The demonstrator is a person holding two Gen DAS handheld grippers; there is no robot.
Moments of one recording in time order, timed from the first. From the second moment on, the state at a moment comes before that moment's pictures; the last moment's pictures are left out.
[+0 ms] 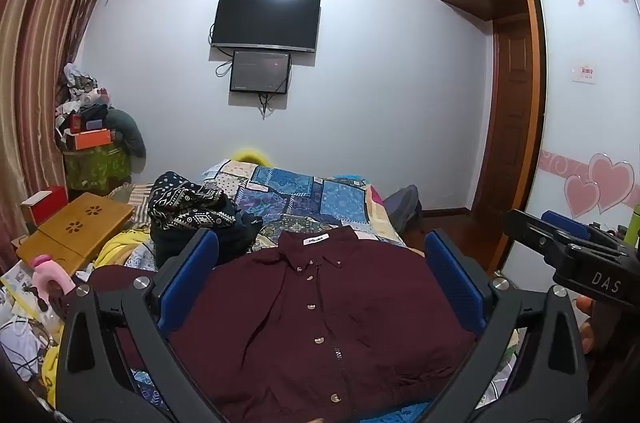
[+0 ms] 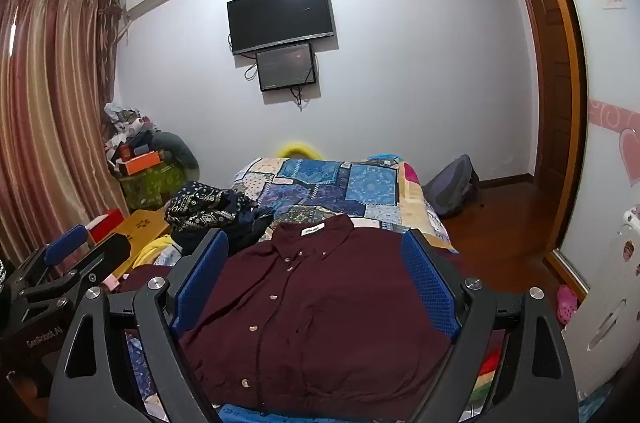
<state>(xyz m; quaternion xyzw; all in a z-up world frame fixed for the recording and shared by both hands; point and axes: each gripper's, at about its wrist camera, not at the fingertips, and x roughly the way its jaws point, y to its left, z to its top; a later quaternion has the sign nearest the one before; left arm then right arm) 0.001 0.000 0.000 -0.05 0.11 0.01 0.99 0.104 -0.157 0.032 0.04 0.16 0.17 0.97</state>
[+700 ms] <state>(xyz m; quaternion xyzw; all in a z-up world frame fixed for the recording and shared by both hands) 0.000 0.009 -0.004 -0.05 0.11 0.02 0.99 0.101 -0.146 0.027 0.04 0.17 0.18 0.97</state>
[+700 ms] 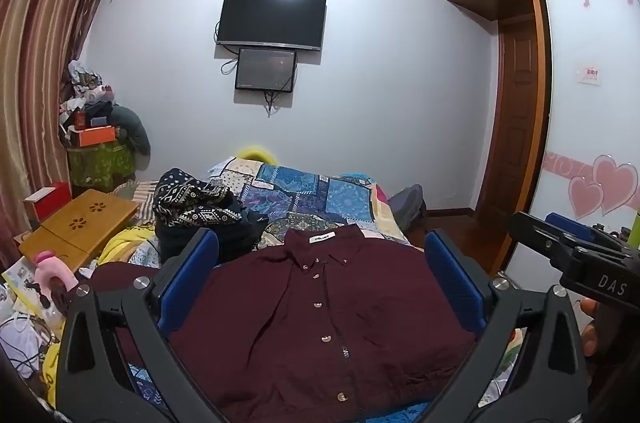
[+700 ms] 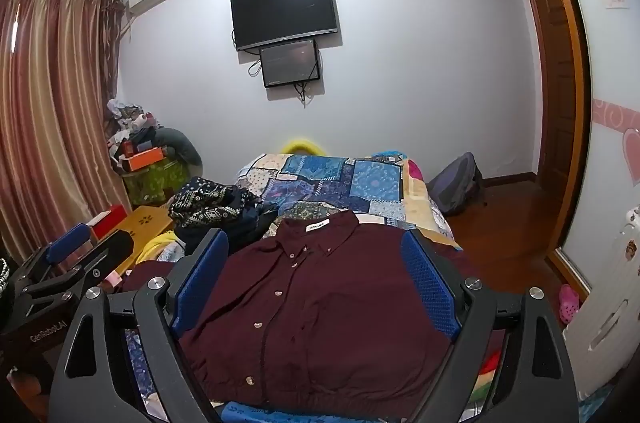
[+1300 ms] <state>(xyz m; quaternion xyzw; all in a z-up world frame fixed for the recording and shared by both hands) -0.001 0.012 -0.005 -0.06 0.11 0.02 0.99 0.097 -0.144 0.024 0.03 0.17 0.18 0.97</state>
